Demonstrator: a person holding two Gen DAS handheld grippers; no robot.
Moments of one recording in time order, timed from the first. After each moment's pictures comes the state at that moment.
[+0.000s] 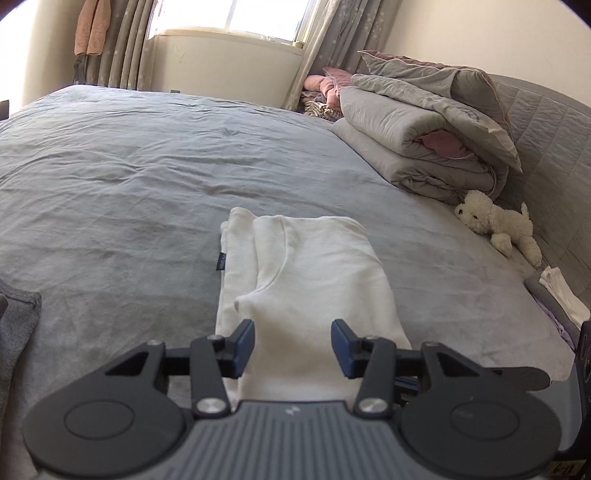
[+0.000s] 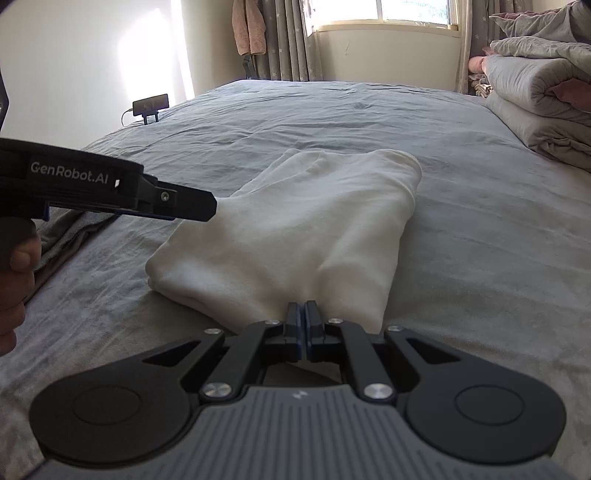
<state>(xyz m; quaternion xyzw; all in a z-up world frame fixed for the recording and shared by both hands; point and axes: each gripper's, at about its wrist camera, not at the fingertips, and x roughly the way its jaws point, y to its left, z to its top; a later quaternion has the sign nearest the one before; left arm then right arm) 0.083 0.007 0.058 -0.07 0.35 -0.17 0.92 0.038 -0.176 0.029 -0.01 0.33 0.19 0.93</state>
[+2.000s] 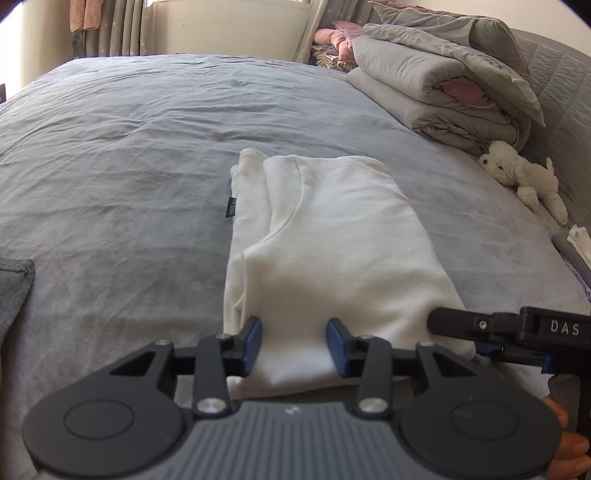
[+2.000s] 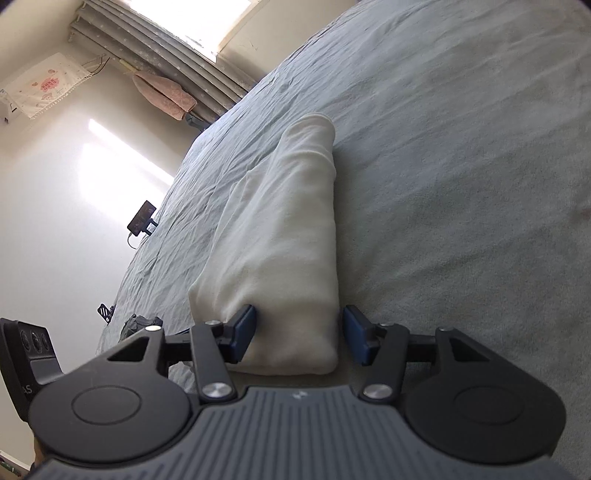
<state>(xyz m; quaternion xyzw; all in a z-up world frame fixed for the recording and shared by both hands) 0.090 0.001 0.037 -0.04 0.41 -0.16 0.90 0.056 -0.259 0.010 0.34 0.37 0.18 0.85</state>
